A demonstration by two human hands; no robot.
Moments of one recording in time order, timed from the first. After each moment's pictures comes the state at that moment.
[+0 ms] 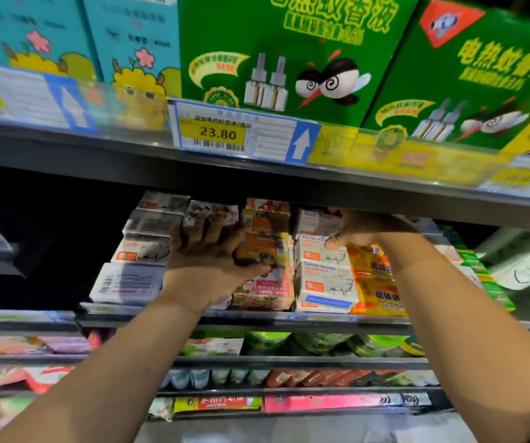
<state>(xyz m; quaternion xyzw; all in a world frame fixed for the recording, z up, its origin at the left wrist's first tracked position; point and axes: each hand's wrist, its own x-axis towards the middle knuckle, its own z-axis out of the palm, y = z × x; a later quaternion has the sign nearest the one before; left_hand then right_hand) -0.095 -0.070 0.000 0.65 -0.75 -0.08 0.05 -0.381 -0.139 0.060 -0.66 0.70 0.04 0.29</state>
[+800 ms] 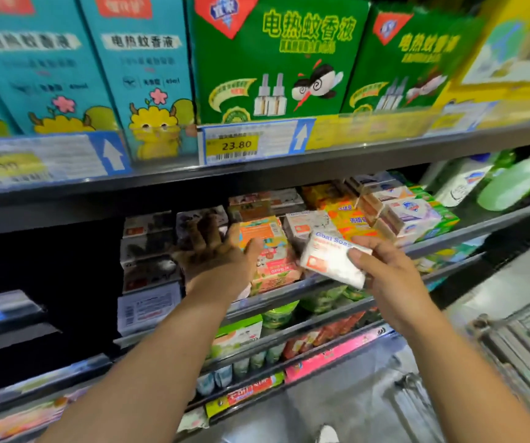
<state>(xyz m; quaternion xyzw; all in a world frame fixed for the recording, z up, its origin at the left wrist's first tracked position) -0.094 -0.070 0.006 0.66 -0.74 -0.13 0.07 -0.307 0.064 0.038 -0.31 0.61 -0.60 0.42</state>
